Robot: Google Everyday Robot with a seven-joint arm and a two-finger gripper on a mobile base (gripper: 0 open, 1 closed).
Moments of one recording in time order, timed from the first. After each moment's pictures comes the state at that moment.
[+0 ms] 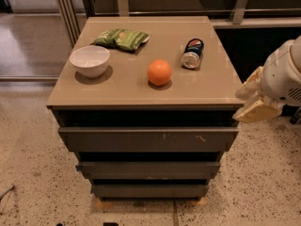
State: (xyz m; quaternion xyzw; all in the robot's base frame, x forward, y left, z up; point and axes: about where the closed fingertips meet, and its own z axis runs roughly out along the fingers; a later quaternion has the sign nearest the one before) arm 0.434 -0.204 0.915 -0.59 0.78 0.00 0.21
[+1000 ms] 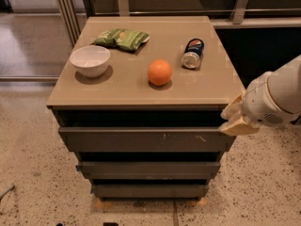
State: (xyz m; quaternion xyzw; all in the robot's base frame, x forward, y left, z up) arm 0.446 -0.192 0.850 -0.59 0.77 0.03 0.23
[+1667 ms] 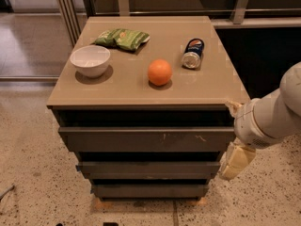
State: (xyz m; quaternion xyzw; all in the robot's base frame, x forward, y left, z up) arm 0.437 -0.195 0.789 -0.61 0.76 0.00 0.21
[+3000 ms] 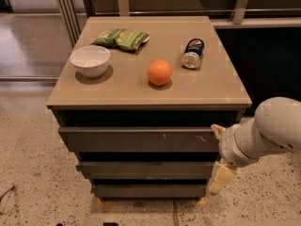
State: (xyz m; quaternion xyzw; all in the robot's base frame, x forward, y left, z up) arm 0.436 -0.179 0.694 -0.61 0.76 0.06 0.21
